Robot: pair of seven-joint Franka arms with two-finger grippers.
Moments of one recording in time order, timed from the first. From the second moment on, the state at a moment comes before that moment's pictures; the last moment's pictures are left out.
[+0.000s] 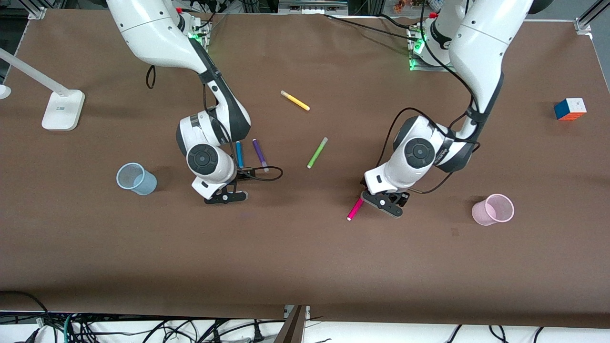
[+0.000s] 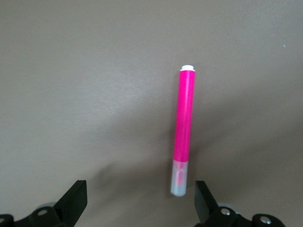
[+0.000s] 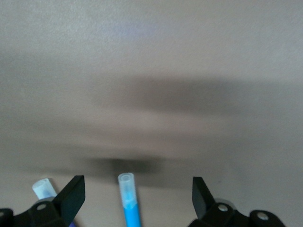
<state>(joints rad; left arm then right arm) -0.22 0.67 -0.21 -1.74 0.13 2.45 0.00 0.51 0.67 -0.05 -1.67 0.09 2.18 0.31</state>
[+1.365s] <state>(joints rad) -0.25 0.74 -0.20 -1.70 0.15 2.52 -0.13 0.51 0.65 -0.03 -1.77 0.09 2.27 0.35</state>
